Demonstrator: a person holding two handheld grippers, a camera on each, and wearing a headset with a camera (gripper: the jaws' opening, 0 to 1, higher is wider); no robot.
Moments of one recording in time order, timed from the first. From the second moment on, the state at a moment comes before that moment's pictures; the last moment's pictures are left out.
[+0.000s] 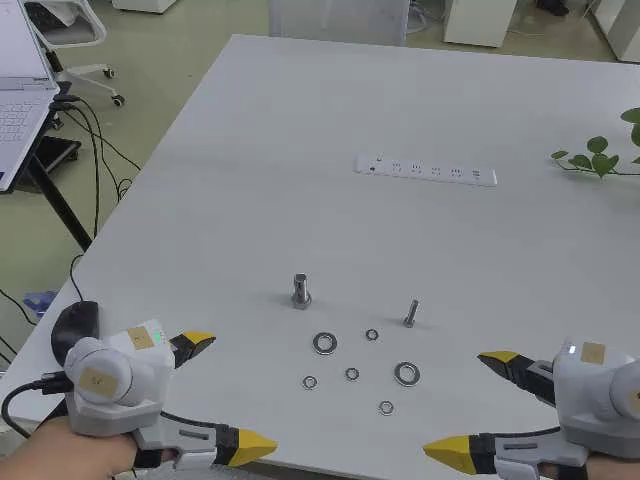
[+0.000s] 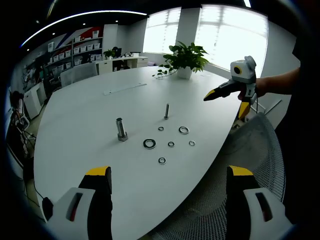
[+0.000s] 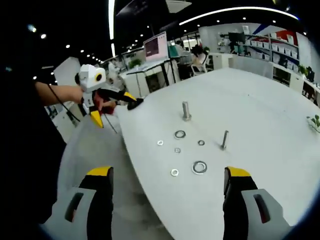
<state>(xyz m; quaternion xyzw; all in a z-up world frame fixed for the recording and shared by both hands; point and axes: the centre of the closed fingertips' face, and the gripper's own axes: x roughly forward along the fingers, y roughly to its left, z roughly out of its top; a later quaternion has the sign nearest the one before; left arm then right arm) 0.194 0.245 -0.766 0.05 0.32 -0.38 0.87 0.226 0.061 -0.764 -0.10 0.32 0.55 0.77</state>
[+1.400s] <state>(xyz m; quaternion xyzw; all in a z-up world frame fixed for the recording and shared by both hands) 0.202 0.239 -0.763 0.06 0.32 -0.39 0.86 0.238 0.073 -0.788 -0.24 0.35 0.58 0.69</state>
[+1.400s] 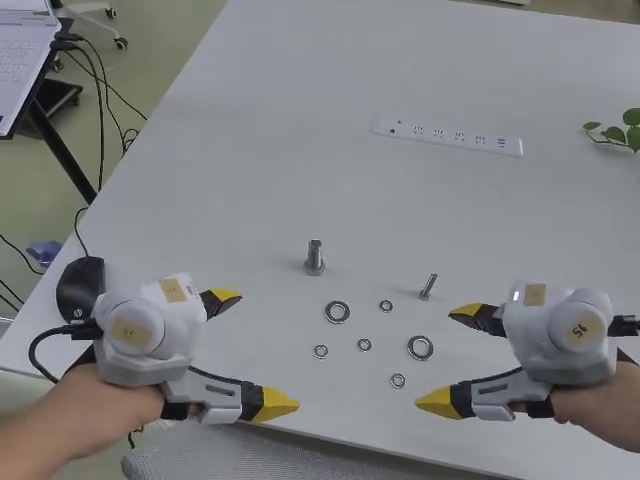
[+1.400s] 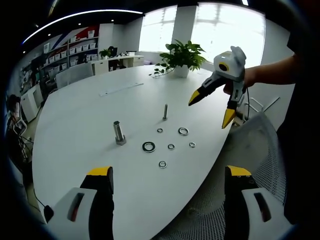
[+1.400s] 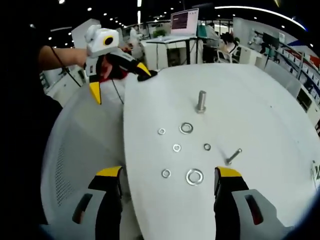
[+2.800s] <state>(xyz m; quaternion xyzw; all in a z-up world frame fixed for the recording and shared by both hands) 0.206 0.245 -0.766 0.07 0.31 -0.40 0.86 0.220 0.093 -0.864 -0.39 0.38 0.62 0.56</state>
